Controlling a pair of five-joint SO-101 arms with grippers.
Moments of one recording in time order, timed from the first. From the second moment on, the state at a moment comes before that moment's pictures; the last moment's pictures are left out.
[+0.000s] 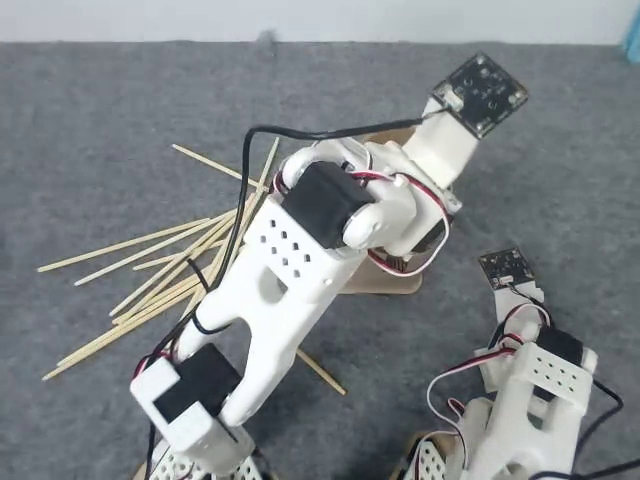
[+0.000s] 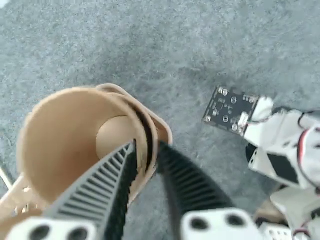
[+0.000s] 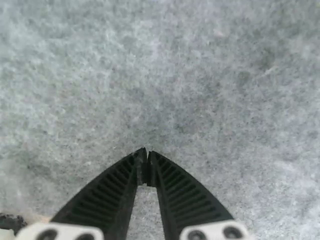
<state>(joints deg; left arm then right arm) 41.4 5.4 -37.5 98.9 0.1 23.2 -50.5 76.2 64.7 40.7</state>
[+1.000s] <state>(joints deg) -48.8 -48.5 21.1 78.9 -5.2 23.2 -50.5 76.2 64.7 40.6</state>
